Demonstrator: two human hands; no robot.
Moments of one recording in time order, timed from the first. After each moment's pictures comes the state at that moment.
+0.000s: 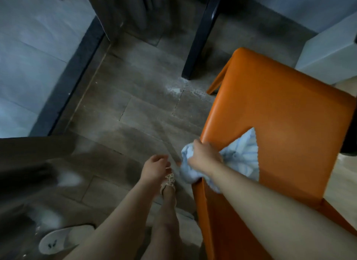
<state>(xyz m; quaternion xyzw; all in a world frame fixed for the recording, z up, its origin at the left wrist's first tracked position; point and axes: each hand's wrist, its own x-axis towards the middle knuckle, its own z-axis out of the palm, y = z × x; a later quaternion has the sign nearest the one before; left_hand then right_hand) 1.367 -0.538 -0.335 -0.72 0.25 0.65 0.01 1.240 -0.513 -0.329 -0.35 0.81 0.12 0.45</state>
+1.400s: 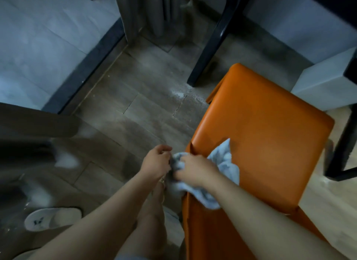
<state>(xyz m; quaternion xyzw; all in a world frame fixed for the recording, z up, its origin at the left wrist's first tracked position) 1.369 -0.504 -0.303 -0.68 0.39 0.62 -0.01 1.266 -0.467 -0.266 -0.46 0.79 0.27 0.30</state>
